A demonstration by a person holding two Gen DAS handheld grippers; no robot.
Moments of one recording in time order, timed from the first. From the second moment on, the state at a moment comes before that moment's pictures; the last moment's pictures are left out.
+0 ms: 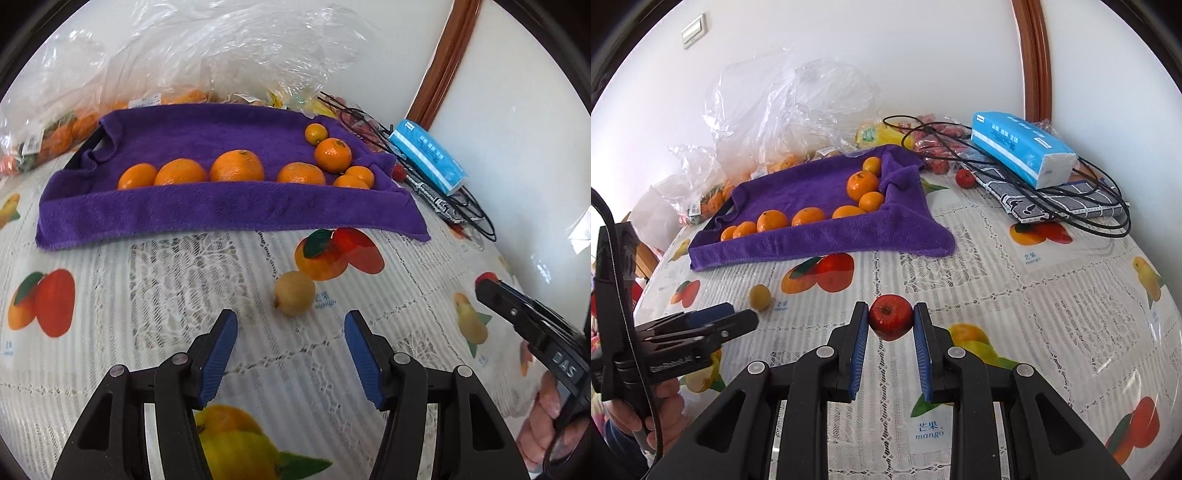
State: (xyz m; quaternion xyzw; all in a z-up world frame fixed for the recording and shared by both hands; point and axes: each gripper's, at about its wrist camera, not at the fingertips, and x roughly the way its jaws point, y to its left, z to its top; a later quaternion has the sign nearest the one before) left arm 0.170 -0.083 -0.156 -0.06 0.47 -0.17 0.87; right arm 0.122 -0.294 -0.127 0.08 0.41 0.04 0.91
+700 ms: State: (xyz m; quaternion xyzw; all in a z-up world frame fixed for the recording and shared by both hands) left arm 0.172 -0.081 -0.158 0.03 0.46 -0.07 0.89; right arm 0.114 -0.263 -0.137 0.04 0.41 0.09 0.91
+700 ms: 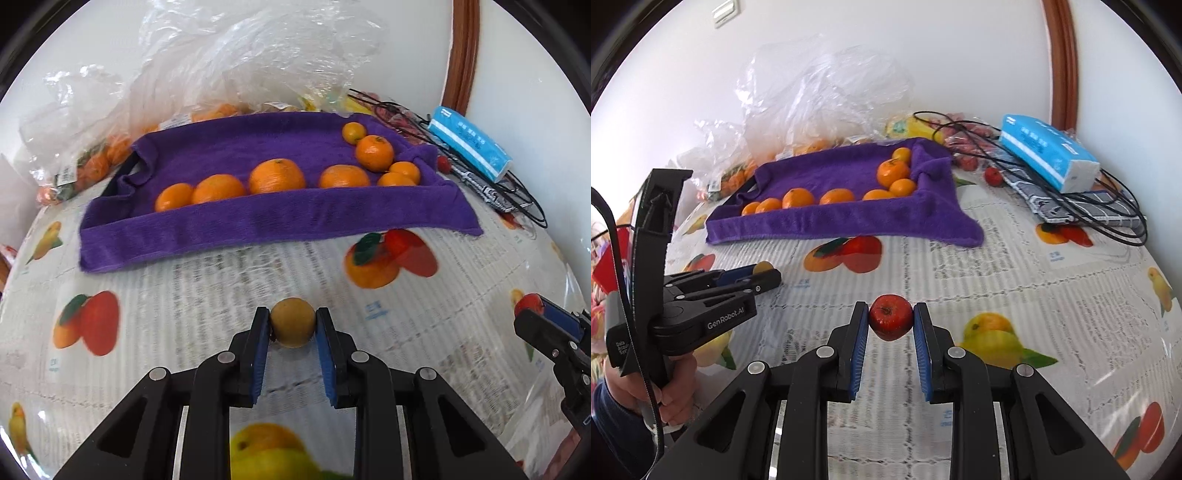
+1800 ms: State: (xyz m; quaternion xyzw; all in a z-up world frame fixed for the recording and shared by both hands) left arm 0.152 -0.004 -0.160 -0.03 0.45 -0.02 0.89; right arm 0.138 -0.206 -0.163 0.03 0.46 0.12 0.88
